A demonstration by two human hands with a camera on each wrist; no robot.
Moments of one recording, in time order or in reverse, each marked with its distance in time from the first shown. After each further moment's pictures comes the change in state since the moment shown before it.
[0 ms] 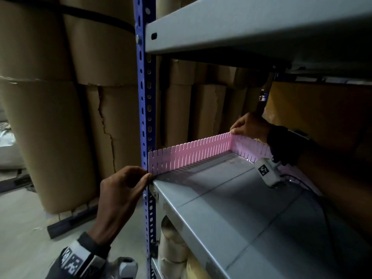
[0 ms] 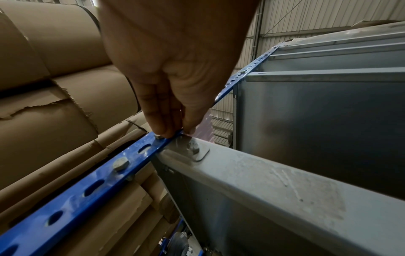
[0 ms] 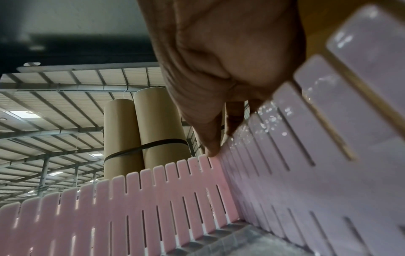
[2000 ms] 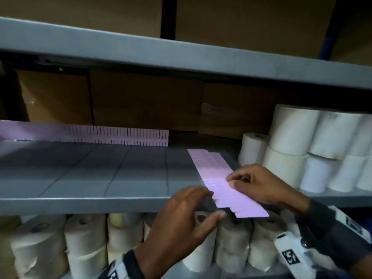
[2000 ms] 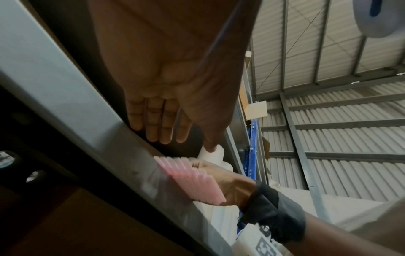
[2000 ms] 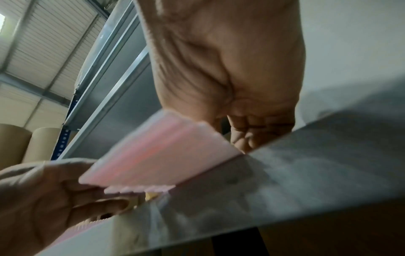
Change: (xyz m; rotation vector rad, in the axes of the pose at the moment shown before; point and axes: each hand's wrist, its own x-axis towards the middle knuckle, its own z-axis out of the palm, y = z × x) left_hand -0.334 0.417 -0.002 -0.774 -0.860 0.763; right_hand -0.758 -0.072 -0.198 -0.123 0.340 0.832
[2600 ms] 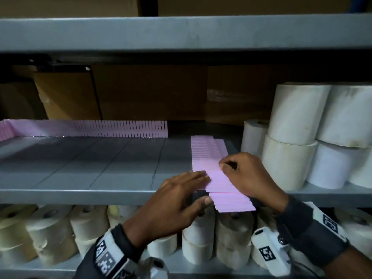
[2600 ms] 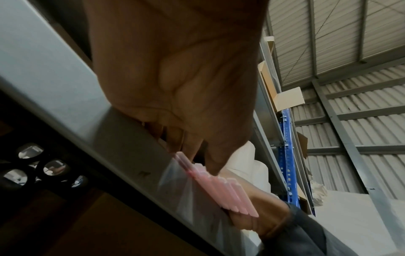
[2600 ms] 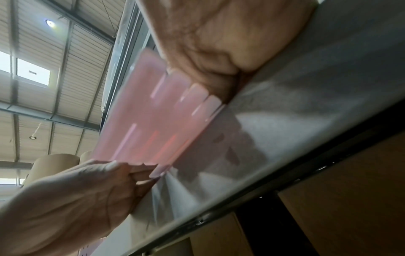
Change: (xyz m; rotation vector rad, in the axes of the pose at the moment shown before) left_hand 0.038 -0.005 0.025 0.201 -0.261 -0.032; right_hand 0.026 0.032 0.028 0.033 0.213 -0.100
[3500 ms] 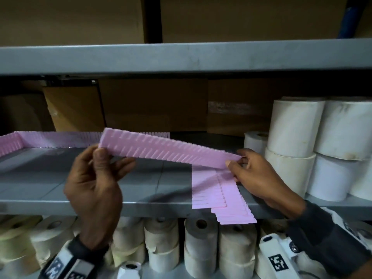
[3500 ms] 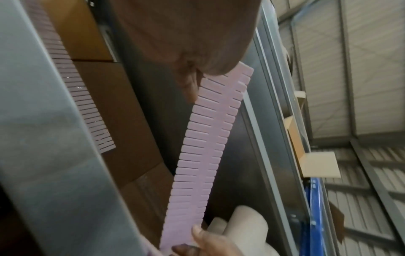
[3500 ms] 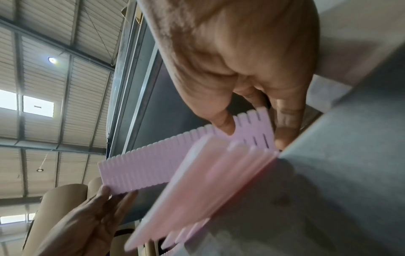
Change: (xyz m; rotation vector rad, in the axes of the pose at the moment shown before) left_hand -0.024 -0.026 -0.060 -0.649 1.220 -0.034; right_hand 0.005 -0.020 -0.028 0.271 0.020 0.190
